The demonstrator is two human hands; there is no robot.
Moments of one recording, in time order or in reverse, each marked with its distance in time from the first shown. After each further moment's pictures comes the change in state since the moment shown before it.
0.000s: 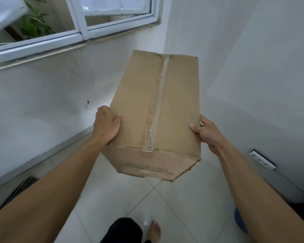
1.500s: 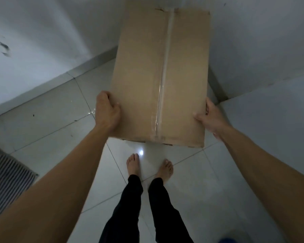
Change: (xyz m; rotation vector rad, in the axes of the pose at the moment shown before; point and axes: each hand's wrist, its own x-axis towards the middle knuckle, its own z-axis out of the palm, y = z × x) left_hand 0.360 -0.025 0.503 -0.038 -0.113 -0.567; right_hand 0.680 0.217 -0.045 -0.272 -0.344 0.251
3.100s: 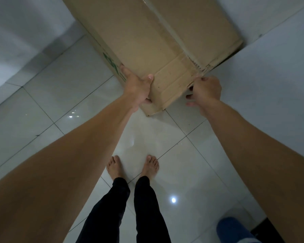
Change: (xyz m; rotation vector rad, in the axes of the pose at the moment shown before) left_hand -0.005 0.170 0.206 -0.364 -0.473 -0.230; right_hand 0.080 0.046 -0.079 0.314 0.533 0.356
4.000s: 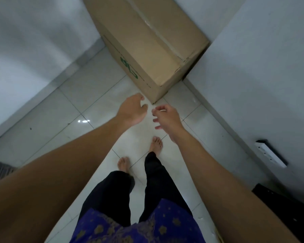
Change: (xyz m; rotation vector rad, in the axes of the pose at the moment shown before) left_hand -0.247 -0.045 -0.104 0.893 -0.080 0.414; right_hand -0.301 0.063 -0.054 -0.020 -0.388 -0.068
